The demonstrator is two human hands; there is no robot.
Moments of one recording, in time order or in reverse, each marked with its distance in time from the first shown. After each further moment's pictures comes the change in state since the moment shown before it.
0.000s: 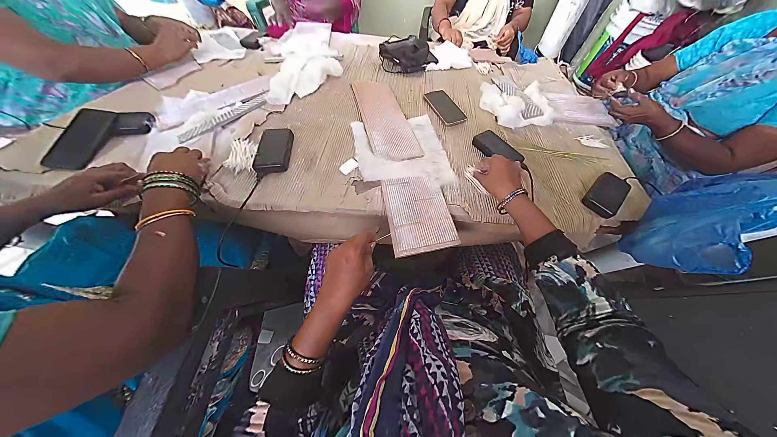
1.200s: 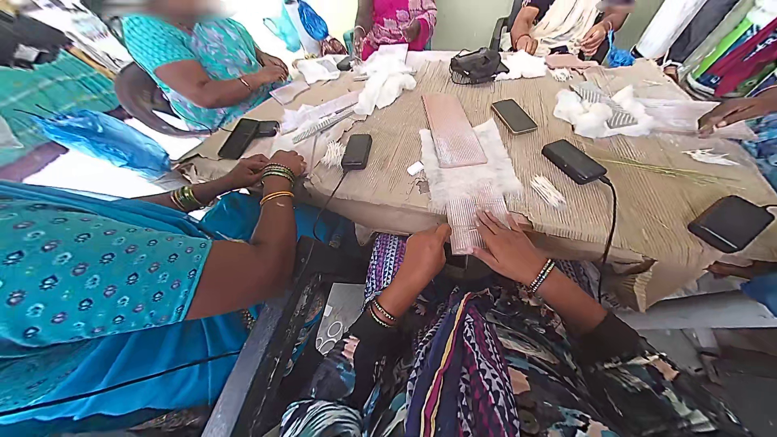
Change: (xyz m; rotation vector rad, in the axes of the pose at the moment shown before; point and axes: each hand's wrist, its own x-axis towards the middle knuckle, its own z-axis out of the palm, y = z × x) left_hand 0.012 0.018 0.012 0.085 -0.103 0.044; right_hand -0.124 -0.075 0.047 -0.077 -0.333 -0.590
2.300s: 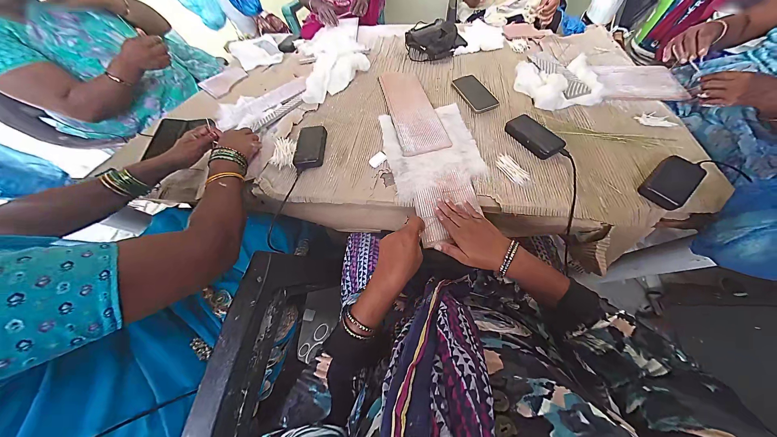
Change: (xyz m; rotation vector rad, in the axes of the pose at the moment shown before) left_hand 0.009 0.020 -0.009 0.047 -0.253 -0.166; right_hand 0.005 0.005 0.010 -0.007 -0.048 -0.114
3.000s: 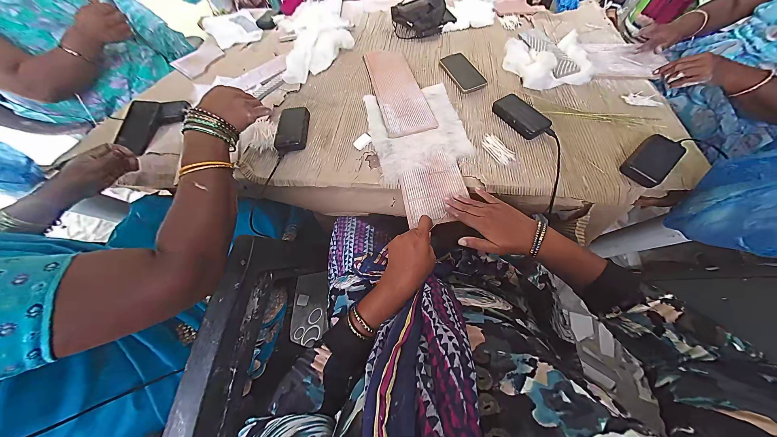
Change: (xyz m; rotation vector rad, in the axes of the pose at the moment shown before) left_hand -0.030 0.049 0.020 0.002 -0.087 -0.033; right_hand -0.059 0.047 -0.007 -0.044 0.047 -0.239
